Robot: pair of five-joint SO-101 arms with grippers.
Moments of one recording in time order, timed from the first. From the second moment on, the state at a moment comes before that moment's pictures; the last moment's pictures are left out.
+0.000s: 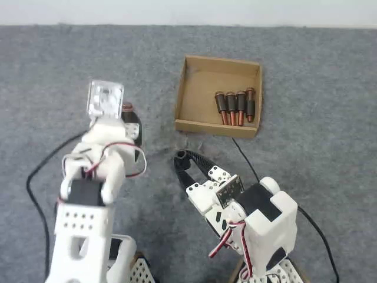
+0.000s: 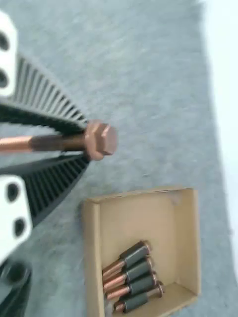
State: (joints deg) left arm -0.8 -58.8 57.2 48.7 1.6; right arm -42.4 18.7 91.3 -99.0 0.7
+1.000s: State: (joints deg) left arm 11.8 -91.5 86.9 21.8 18.8; right arm -42.5 18.7 91.3 -99.0 0.7
